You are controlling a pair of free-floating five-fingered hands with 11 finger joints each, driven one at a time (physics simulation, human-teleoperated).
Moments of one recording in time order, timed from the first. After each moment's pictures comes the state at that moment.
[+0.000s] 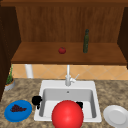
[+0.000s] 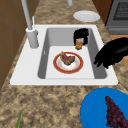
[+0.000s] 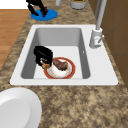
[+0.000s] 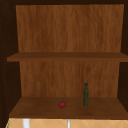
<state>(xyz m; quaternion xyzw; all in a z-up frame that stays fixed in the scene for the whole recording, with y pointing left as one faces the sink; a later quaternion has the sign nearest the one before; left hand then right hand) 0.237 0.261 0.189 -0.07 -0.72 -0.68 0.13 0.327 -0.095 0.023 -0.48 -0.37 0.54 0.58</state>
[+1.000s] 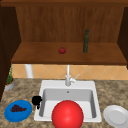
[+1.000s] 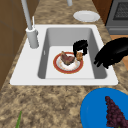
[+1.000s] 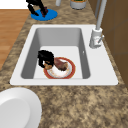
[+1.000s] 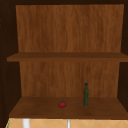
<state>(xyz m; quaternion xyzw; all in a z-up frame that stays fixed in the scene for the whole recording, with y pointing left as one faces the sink) 0.237 0.261 0.189 -0.07 -0.72 -0.68 0.13 0.329 -0.060 -0.045 -0.41 -0.43 0.59 0.54</state>
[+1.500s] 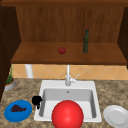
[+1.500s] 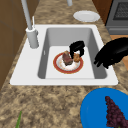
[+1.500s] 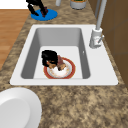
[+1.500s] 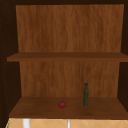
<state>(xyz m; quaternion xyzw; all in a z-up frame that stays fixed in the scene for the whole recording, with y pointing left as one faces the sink) 0.237 0.261 0.189 -0.07 -0.72 -0.68 0.13 0.354 -0.059 -0.049 -0.37 -0.48 0.60 0.52</state>
